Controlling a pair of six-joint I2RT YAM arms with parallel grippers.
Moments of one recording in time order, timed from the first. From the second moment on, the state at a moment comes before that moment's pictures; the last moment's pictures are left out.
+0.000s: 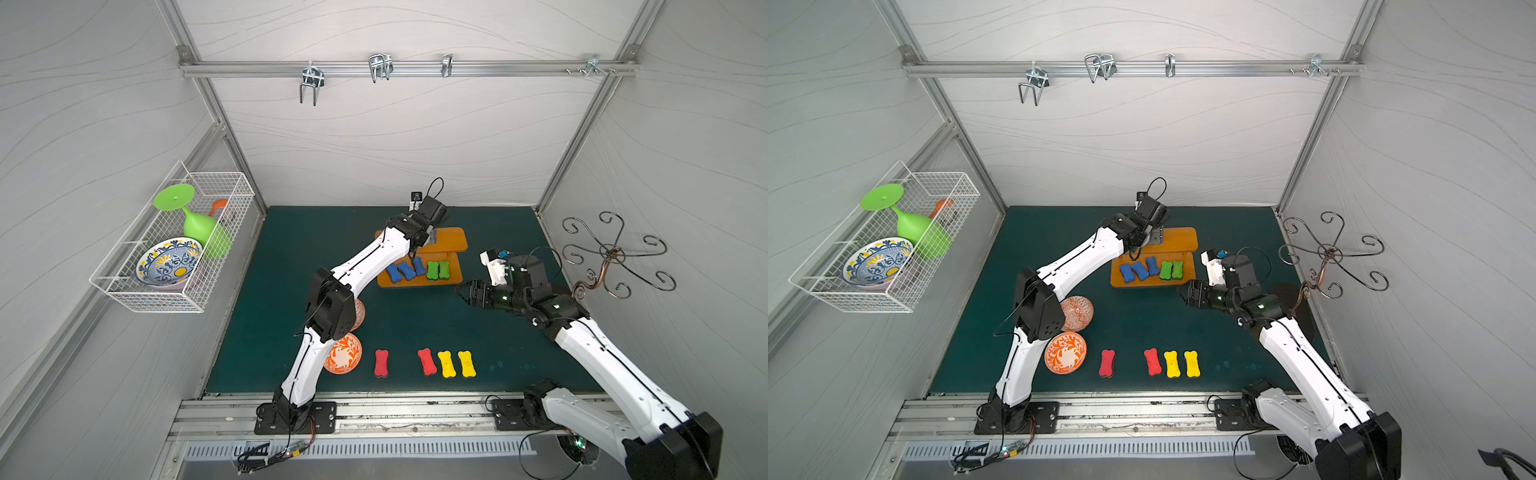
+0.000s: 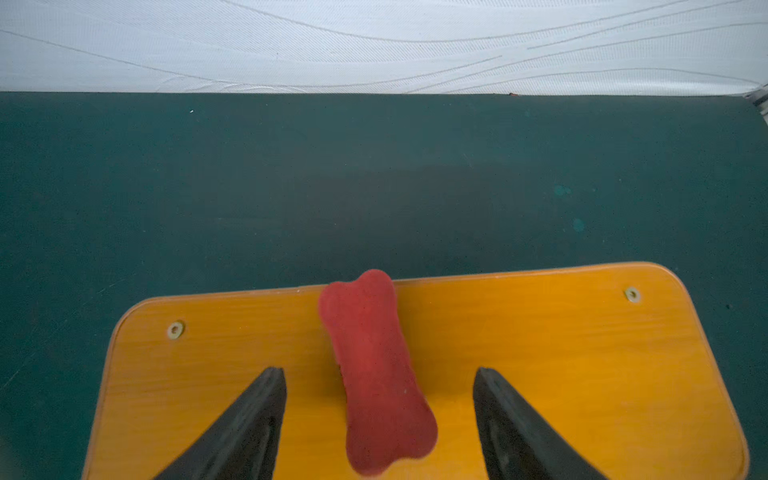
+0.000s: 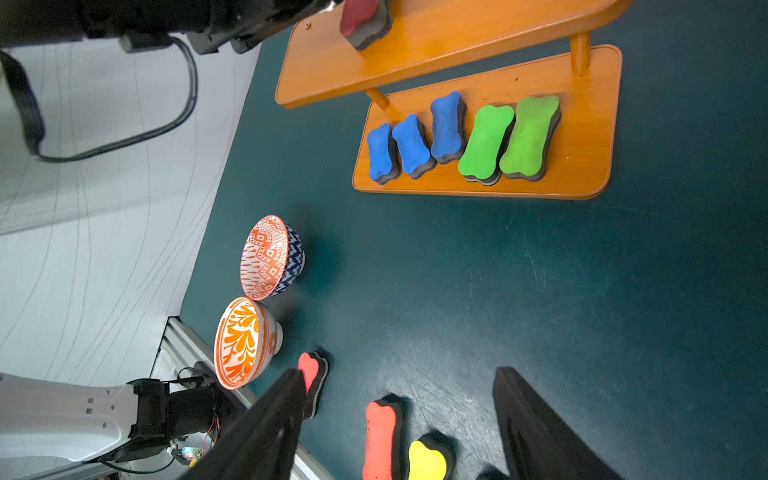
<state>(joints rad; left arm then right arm) -0.72 2.23 2.18 -0.83 -0.48 -0.53 0.43 0.97 0.81 -0.54 -0.40 0.42</state>
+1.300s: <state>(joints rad) -0.69 2.20 2.10 -0.85 -0.41 -0.57 0.42 0.99 0.82 -0.55 -0.38 0.42</state>
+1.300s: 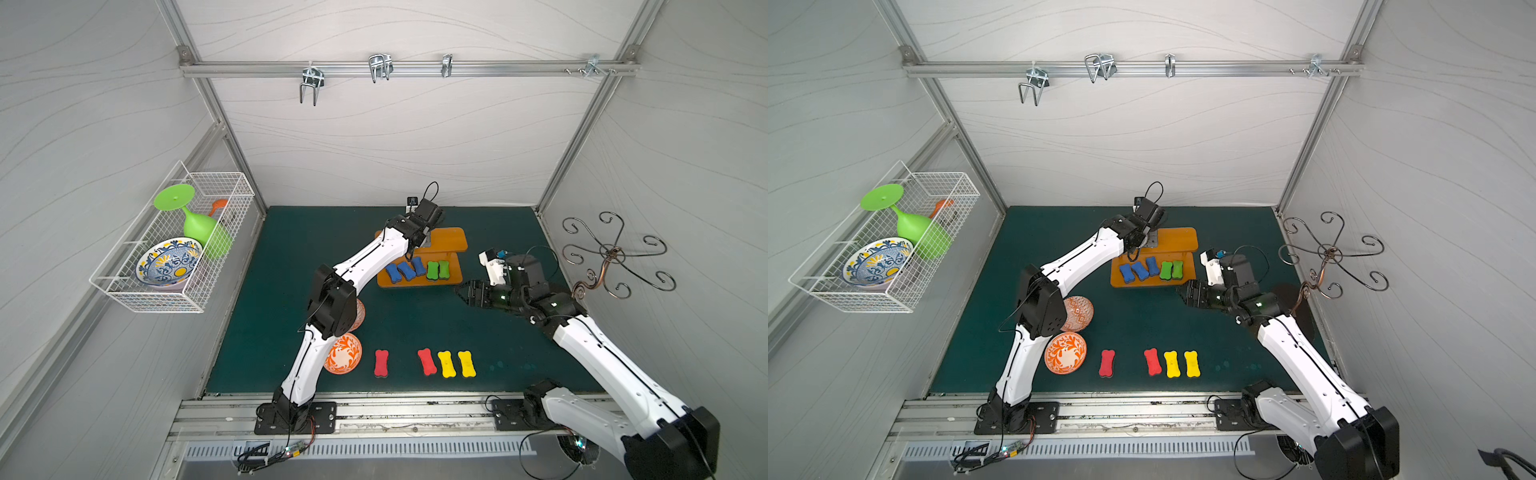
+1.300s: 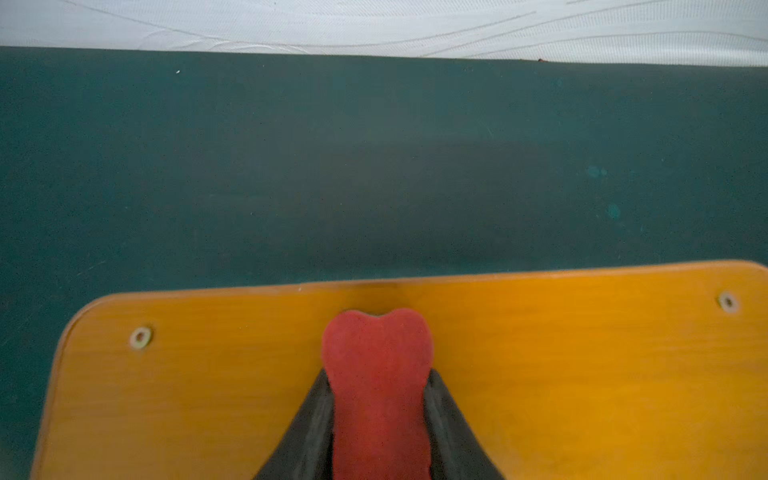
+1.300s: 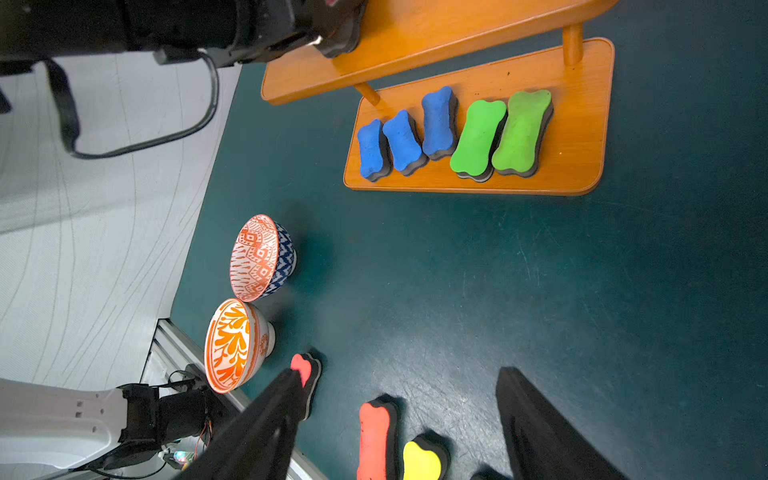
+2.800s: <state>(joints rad) -1.17 1.67 1.02 -0.80 -0.14 -1.02 0.34 0.73 0.78 -0.55 -0.41 0.49</state>
